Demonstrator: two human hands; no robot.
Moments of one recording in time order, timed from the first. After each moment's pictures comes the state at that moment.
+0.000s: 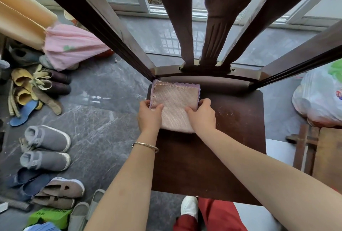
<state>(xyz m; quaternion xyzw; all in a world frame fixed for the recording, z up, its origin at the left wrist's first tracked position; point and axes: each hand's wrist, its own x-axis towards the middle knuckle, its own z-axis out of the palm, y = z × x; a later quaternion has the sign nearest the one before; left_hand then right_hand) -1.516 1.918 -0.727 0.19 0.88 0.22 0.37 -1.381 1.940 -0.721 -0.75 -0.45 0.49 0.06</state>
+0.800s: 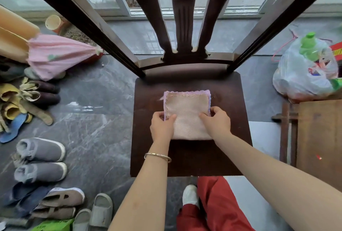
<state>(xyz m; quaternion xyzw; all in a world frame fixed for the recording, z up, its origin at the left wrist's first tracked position) -1.449 1.859 -0.710 0.20 0.84 0.20 0.47 -1.306 1.877 -0.702 -0.79 -0.36 0.49 0.10</state>
